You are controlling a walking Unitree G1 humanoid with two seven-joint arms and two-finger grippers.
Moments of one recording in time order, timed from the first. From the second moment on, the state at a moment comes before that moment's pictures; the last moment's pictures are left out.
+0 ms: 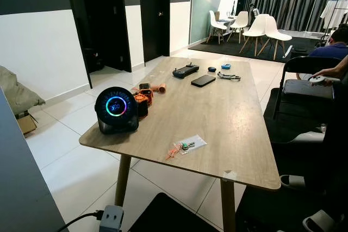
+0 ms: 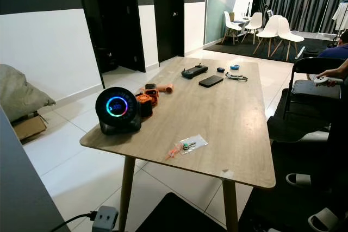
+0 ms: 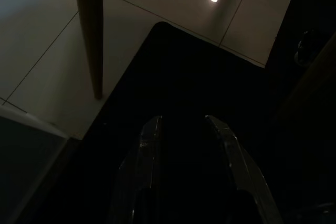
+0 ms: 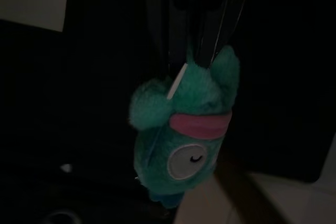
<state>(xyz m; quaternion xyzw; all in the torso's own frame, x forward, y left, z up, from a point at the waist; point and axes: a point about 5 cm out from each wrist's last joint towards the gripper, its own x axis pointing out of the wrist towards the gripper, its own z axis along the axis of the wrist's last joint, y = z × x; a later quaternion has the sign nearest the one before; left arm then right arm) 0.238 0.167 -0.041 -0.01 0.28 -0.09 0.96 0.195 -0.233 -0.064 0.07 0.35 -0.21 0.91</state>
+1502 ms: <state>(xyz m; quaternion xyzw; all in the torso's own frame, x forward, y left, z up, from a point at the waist) 0.224 0.174 -0.051 0.01 0.30 -0.08 0.95 0.197 -0.211 -0.068 0.02 0.37 -0.14 0.92</state>
